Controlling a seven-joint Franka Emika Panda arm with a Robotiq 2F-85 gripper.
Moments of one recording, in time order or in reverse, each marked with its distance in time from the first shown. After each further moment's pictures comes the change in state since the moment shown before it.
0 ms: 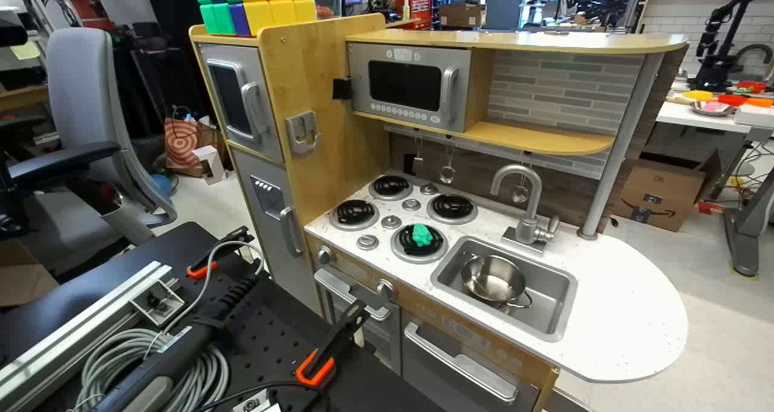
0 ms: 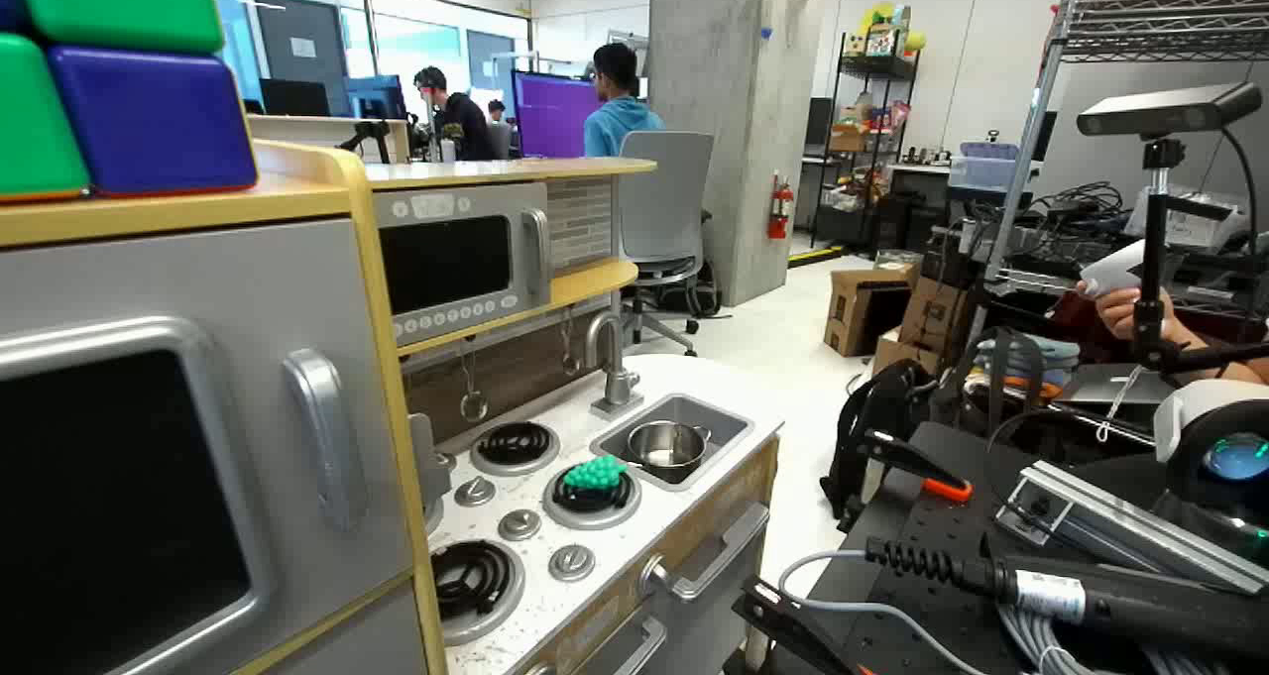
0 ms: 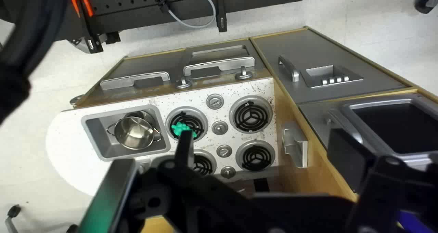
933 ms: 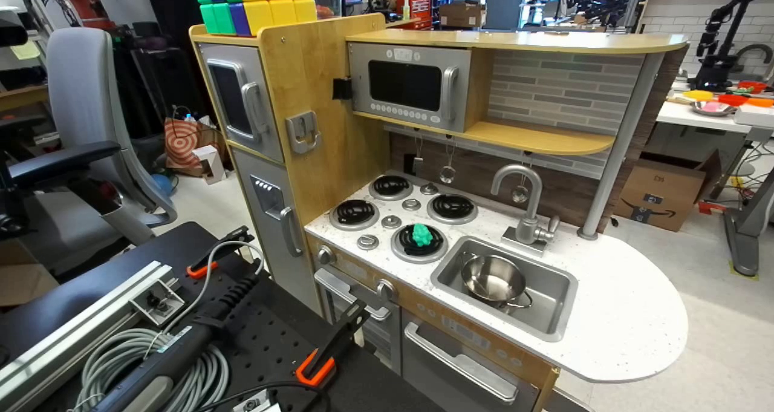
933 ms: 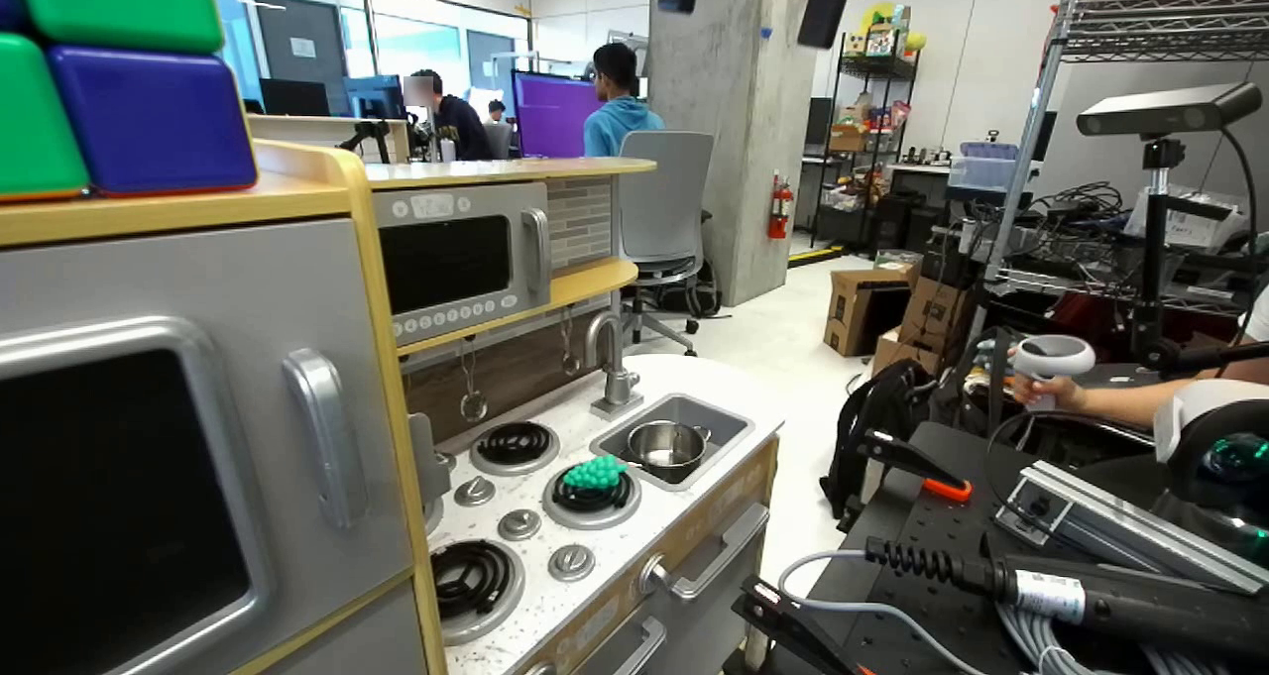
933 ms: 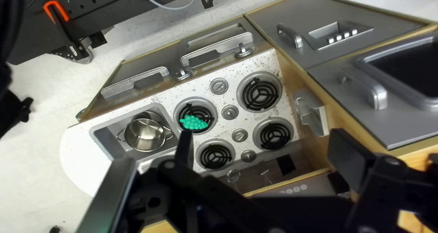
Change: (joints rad) arm -0.047 0.112 0.016 -0.006 -0.012 0.161 0.194
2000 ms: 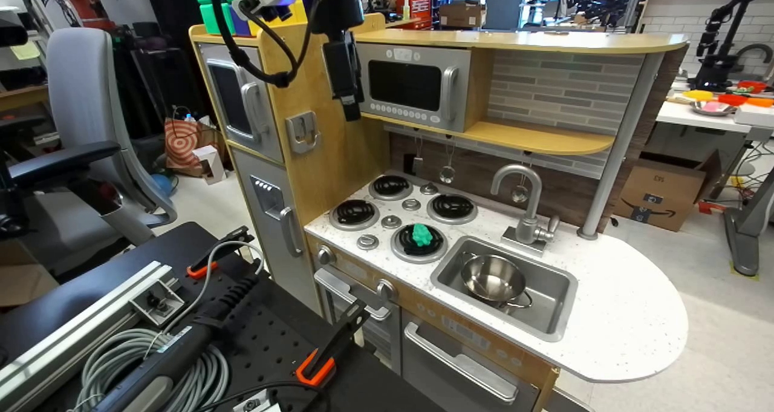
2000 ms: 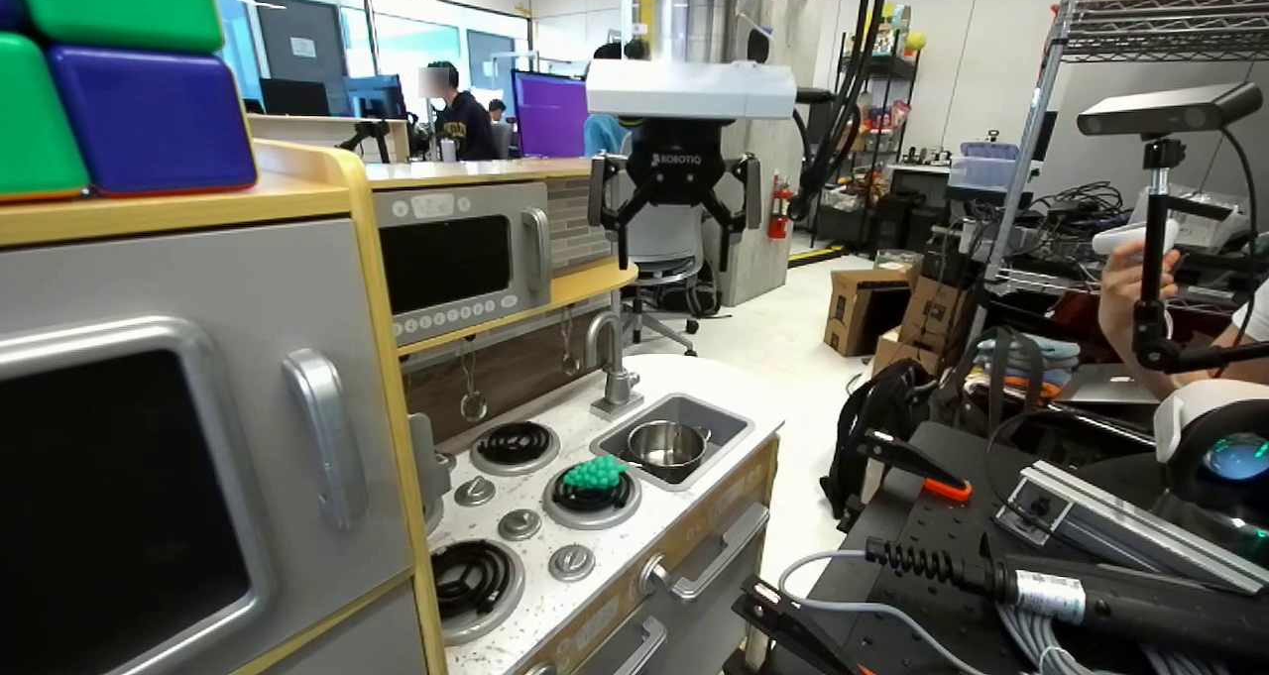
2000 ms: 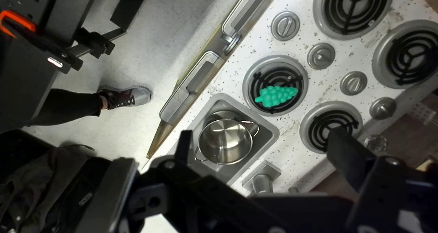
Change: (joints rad) arm -0.111 0.654 -0.140 0.210 -0.330 0.281 0.524
